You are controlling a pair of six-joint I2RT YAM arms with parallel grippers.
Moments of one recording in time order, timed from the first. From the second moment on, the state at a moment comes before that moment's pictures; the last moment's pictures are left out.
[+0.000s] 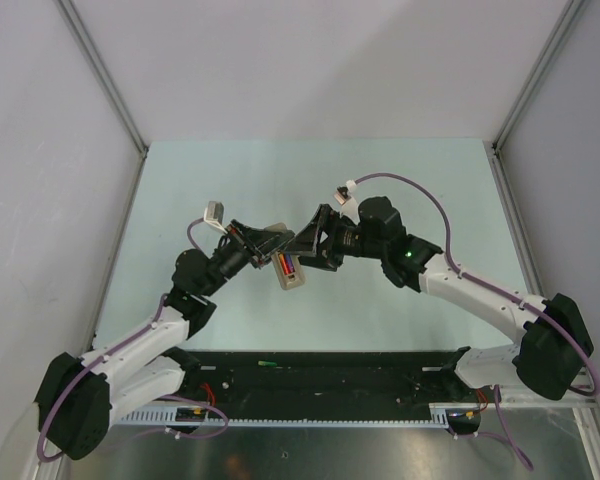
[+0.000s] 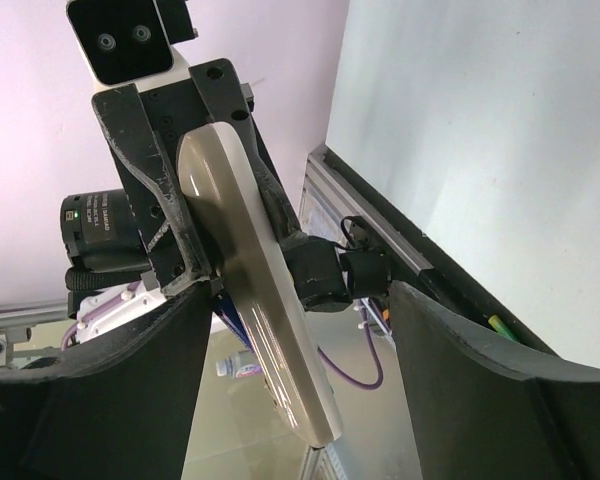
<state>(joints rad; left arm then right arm) -0.53 0.95 0.38 0.77 0.32 -1.38 0.77 1.32 0.98 0.03 -0.45 1.16</state>
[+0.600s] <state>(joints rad) -0.53 0.95 0.38 0.77 0.32 -1.38 0.80 1.32 0.95 0.11 -0.45 1.19</state>
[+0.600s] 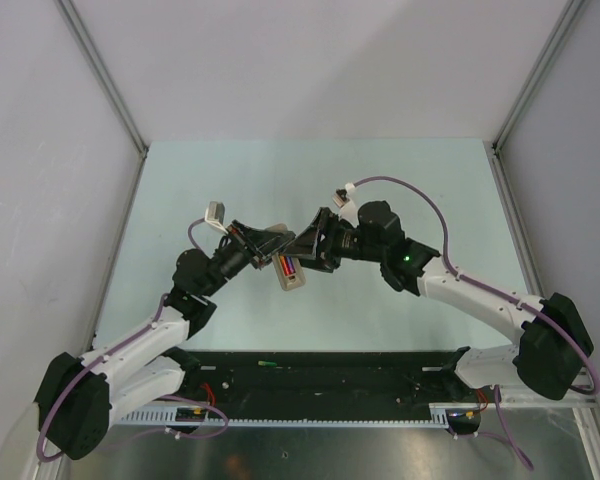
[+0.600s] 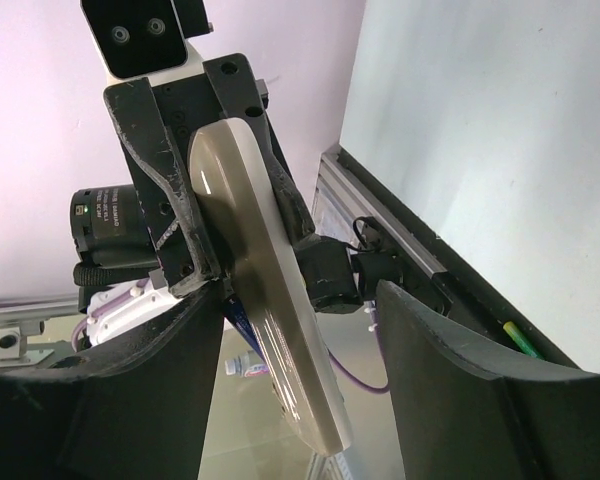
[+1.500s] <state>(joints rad) -0.52 0.95 0.40 0.76 0.35 -1.38 0.82 1.29 0.87 0.24 -0.43 1.25</state>
